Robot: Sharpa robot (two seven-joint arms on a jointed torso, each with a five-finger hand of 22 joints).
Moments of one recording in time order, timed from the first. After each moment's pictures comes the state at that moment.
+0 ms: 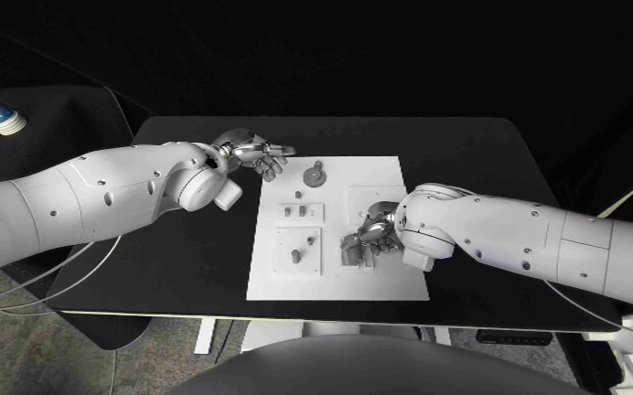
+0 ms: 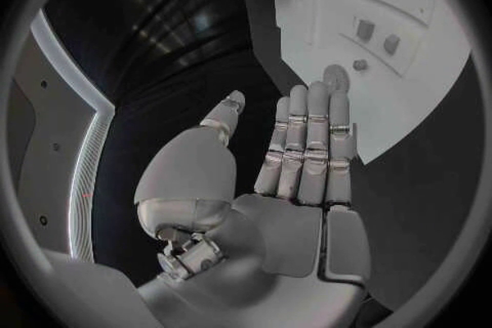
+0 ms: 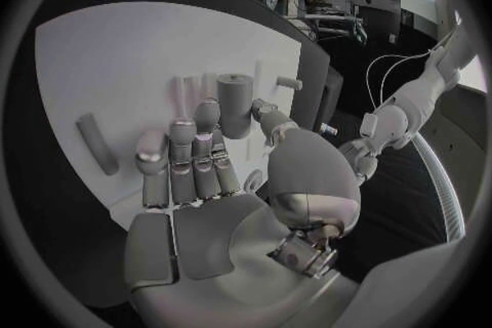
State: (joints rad) left arm 1.24 -0.76 -0.23 1.26 -0.37 -0.19 0.05; left_hand 1.00 -0.08 0.21 -0.09 0.19 1.01 0.15 0.31 0.52 1.21 0.12 0.34 0.34 1.18 0.09 0.33 0.94 0.08 0.75 0.03 1.09 0.34; right arm 1.14 -0.56 -0.24 1.36 -0.85 0.00 -0.57; right_hand 0.93 -0.05 0.41 -0.07 0.20 1.03 0.14 0.32 0.54 1.15 0.04 1.03 0.58 1.09 -0.02 1.28 0.82 0.19 0.96 -0.01 1.66 0.83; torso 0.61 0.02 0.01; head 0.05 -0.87
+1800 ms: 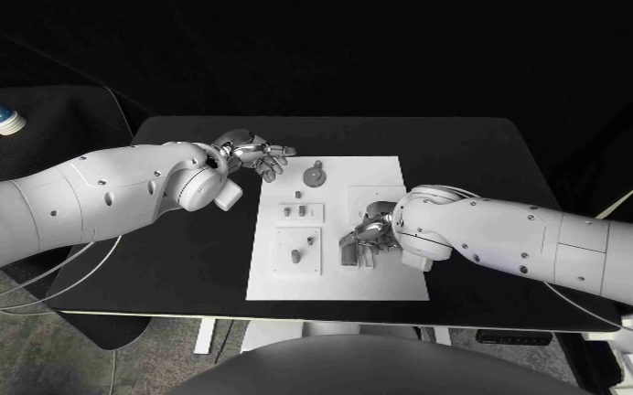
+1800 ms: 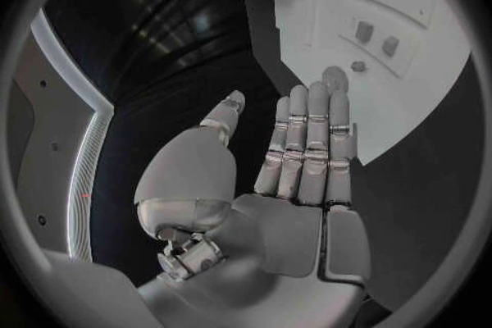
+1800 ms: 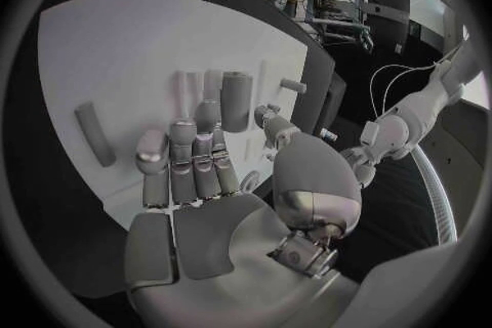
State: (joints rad) left arm 1.24 -0.75 -0.23 1.26 -0.37 -0.19 0.04; left_hand 1.00 -0.07 0.21 -0.09 0.19 1.01 0.15 0.31 0.52 1.21 0.12 0.34 0.34 1.18 0.10 0.32 0.94 0.07 0.75 0.03 1.09 0.34; right arm 1.13 -0.55 -0.24 1.37 -0.92 -0.01 -0.58; right_hand 0.80 -0.13 0.43 -0.02 0.19 1.03 0.14 0.32 0.53 1.15 0.05 1.03 0.57 1.09 -0.01 1.29 0.82 0.19 0.96 -0.01 1.66 0.83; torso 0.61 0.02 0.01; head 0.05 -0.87
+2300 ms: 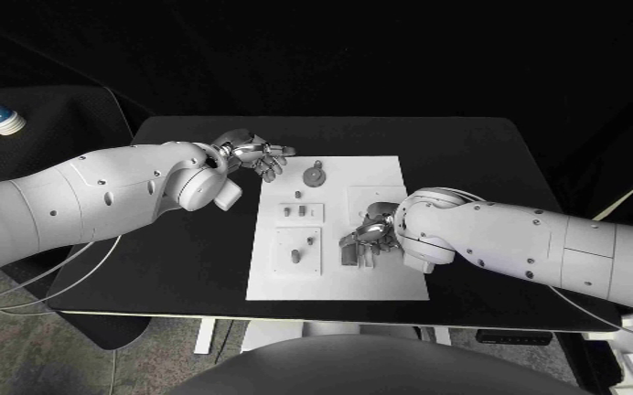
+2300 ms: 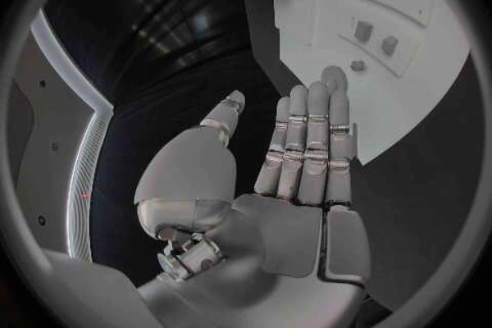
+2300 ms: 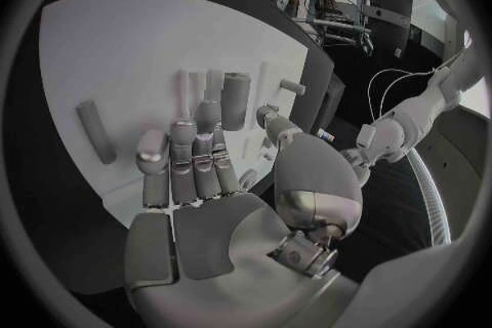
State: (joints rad) left arm 1.24 -0.75 -0.23 1.26 -0.37 -0.19 0.04; left_hand 1.00 -0.07 0.21 -0.09 0.19 1.01 0.15 0.31 0.52 1.21 0.12 0.34 0.34 1.18 0.10 0.32 0.94 0.07 0.75 0.03 1.09 0.34; right arm 1.13 -0.57 -0.25 1.40 -0.95 -0.03 -0.56; right_hand 0.78 -0.14 0.43 -0.02 0.19 1.03 0.14 0.32 0.53 1.15 0.05 1.03 0.57 1.09 -0.01 1.29 0.82 0.19 0.96 -0.01 1.66 0.84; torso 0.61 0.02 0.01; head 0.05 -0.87
